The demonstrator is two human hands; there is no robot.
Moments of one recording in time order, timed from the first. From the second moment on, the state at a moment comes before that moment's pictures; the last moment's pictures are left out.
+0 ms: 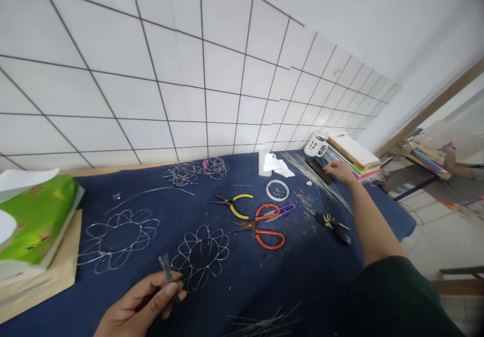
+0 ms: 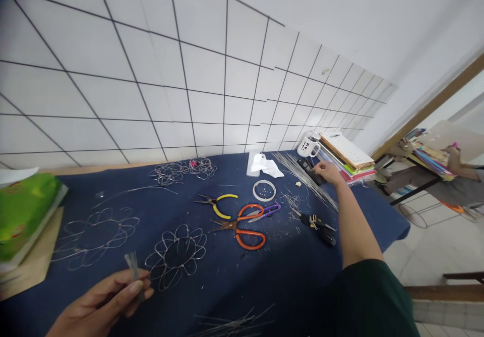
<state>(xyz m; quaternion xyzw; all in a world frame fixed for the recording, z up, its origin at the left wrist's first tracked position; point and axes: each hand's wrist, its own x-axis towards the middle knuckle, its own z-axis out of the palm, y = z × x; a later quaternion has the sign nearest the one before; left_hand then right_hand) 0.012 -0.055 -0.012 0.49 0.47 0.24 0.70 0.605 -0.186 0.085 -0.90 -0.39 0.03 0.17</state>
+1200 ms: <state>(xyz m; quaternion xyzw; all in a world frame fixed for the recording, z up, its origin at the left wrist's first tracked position) -0.005 -0.026 0.030 0.60 0.34 0.29 0.66 0.210 -0.063 0.073 -0.50 -0.49 0.55 0.46</state>
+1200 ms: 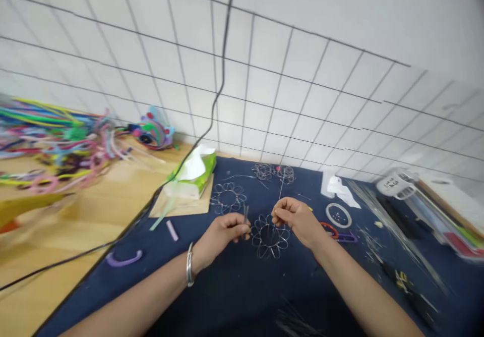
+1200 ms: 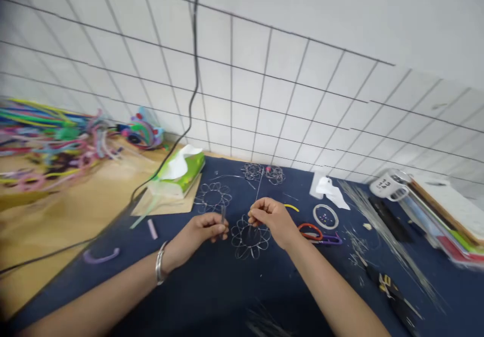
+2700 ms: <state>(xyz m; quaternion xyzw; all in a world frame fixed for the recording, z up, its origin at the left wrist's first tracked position) -0.049 0.040 -0.010 0.77 0.23 0.19 0.56 0.127 -0.048 0.058 -0.51 -0.71 0.22 0.43</state>
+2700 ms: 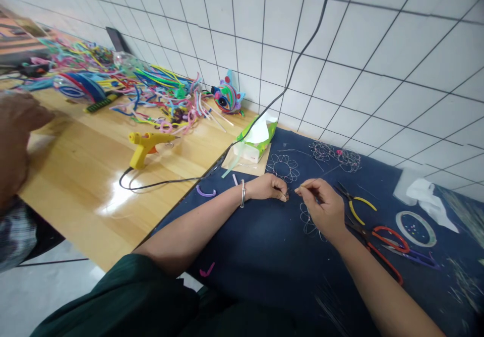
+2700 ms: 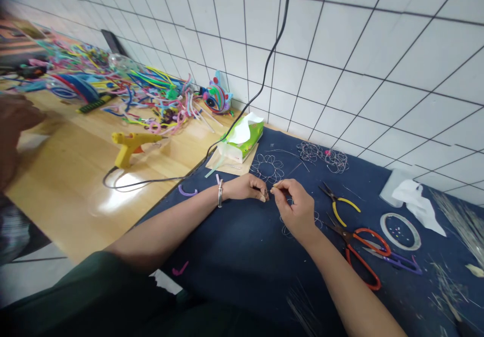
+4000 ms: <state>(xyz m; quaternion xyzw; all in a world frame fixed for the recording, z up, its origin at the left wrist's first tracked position) -0.045 0.034 -0.006 0.79 0.22 0.19 0.53 0.134 -0.031 0.068 -0.50 -0.74 0.24 0.38</state>
